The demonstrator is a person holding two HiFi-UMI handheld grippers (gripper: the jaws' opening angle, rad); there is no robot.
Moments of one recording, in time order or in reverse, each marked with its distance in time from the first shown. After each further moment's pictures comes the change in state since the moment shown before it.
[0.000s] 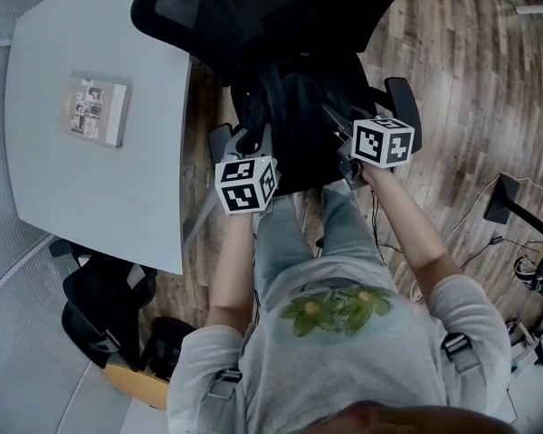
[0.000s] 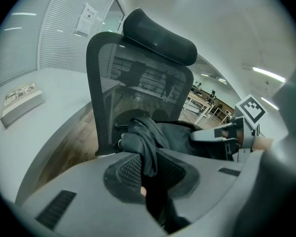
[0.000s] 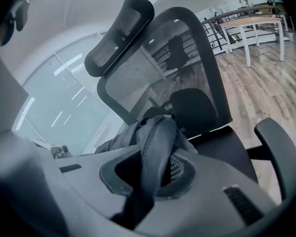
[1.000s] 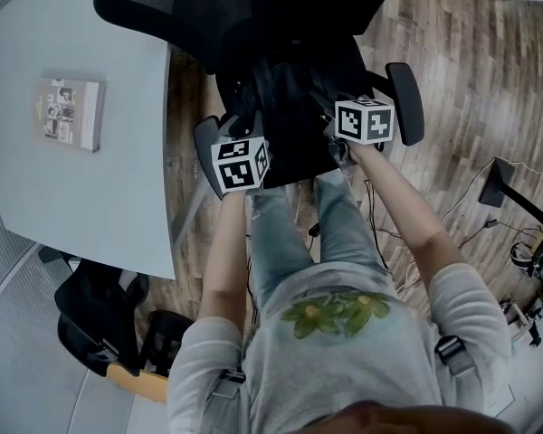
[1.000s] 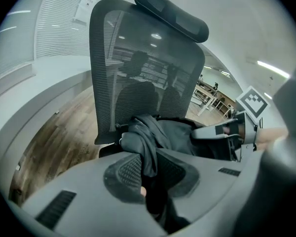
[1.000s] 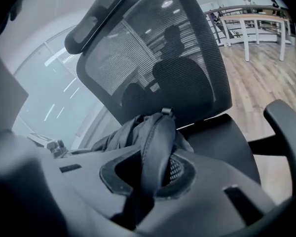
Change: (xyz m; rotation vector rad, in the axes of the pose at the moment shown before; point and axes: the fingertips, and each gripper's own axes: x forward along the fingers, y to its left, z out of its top) left arm 0.069 0.041 -0.059 0.006 0.096 0.018; right arm 0.066 -0.059 -0.047 -0.005 0.105 -0.074
